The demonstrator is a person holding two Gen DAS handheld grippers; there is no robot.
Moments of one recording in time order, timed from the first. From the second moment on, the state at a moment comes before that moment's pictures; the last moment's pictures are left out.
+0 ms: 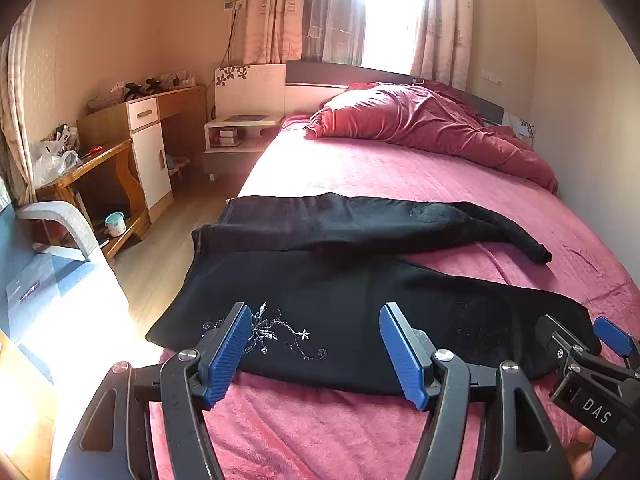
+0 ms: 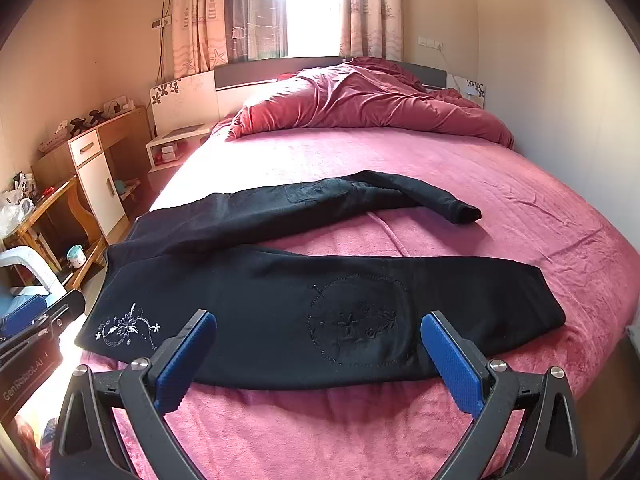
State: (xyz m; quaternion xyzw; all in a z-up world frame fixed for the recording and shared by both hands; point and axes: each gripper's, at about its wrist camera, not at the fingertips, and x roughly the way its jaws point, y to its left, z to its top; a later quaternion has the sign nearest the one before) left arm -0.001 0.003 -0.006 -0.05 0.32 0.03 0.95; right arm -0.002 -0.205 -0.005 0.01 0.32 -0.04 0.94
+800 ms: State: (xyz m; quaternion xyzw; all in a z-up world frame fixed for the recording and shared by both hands) left arm 0.003 0.004 -0.011 -0.05 0.33 0.03 0.94; right arm 0.000 -0.205 -0.015 0.01 0.33 -0.04 0.94
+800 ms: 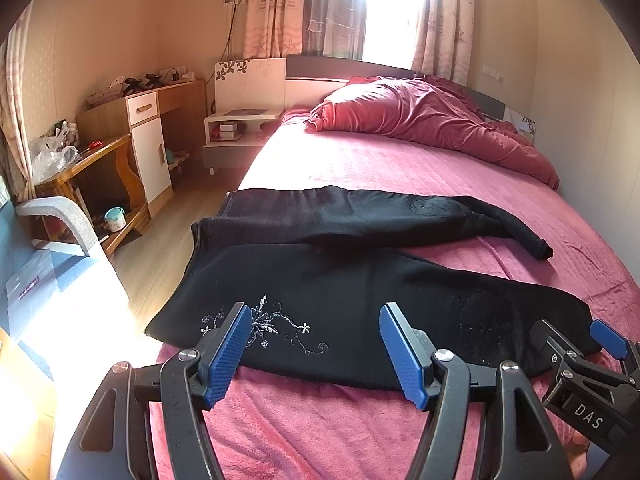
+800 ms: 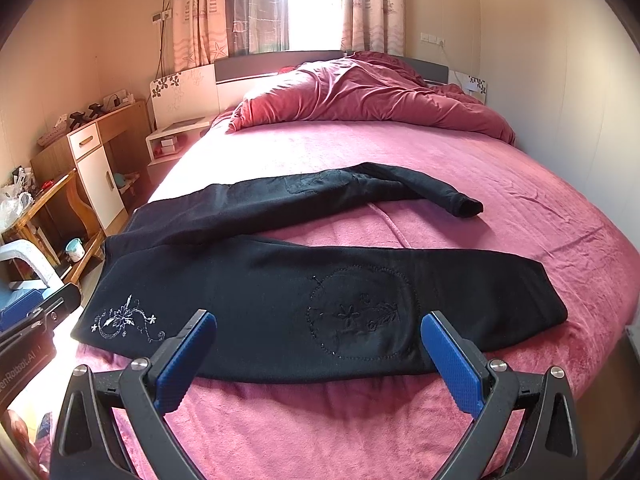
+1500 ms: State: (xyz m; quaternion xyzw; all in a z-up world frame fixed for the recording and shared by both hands) left arm 0.004 0.007 -0.017 -0.05 0.34 0.03 0.94; right arm 0.003 -0.209 -0.024 0.01 0.34 -0.05 0.94
